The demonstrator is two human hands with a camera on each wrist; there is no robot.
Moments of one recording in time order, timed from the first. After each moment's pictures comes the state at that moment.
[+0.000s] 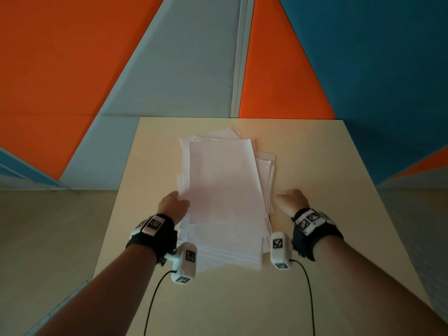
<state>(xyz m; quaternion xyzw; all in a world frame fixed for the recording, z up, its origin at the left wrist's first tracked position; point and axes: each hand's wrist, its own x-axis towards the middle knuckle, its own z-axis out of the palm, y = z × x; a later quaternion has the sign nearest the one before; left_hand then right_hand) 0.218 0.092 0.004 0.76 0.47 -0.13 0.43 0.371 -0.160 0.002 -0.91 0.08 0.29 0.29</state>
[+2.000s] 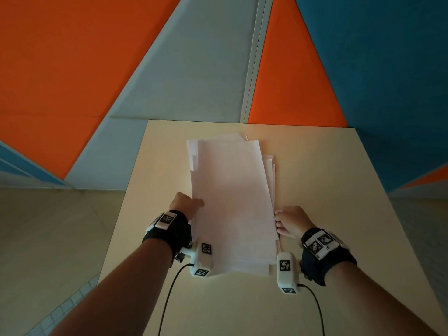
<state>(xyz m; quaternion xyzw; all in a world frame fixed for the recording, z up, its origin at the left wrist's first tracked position) 0.244 0.101 -0.003 0.69 0.52 -0.10 0.49 0.357 -0.150 -0.011 -0.82 0.11 0.39 0.40</state>
